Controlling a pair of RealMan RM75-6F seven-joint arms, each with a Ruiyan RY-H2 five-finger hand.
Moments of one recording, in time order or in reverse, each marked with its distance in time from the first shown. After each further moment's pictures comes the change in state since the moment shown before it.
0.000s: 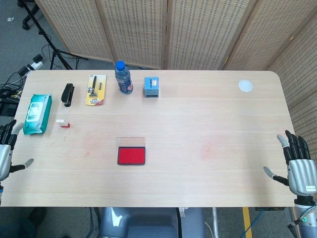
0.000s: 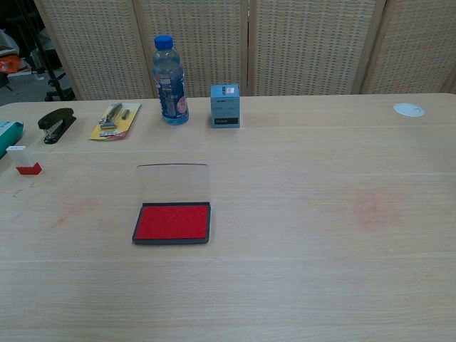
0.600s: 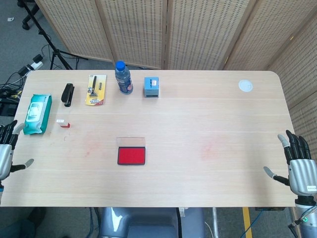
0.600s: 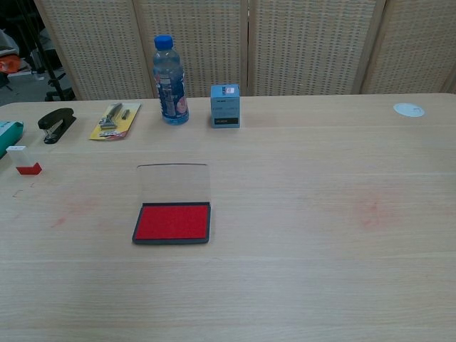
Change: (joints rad) left arm -0.011 -0.003 -0.005 0.017 -0.021 -0.032 0.004; right arm 0.000 0.010 0.001 -0.014 0.002 -0.001 0.011
